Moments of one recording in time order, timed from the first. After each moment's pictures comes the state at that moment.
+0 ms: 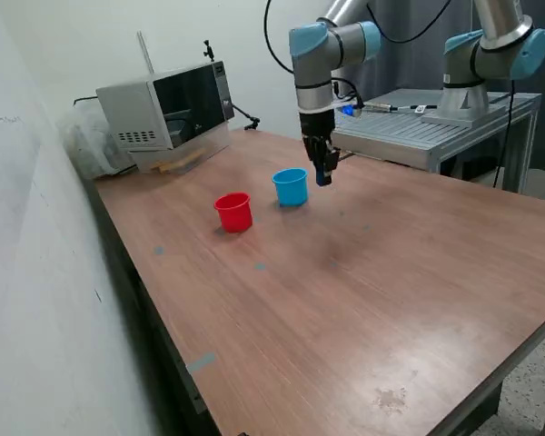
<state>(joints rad) -0.10 -1.05 1.69 -2.21 -1.62 3.28</state>
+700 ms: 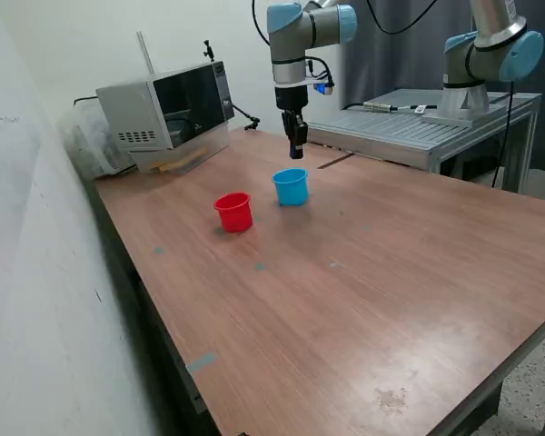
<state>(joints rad) -0.25 -1.13 1.70 -2.19 -1.65 3.24</state>
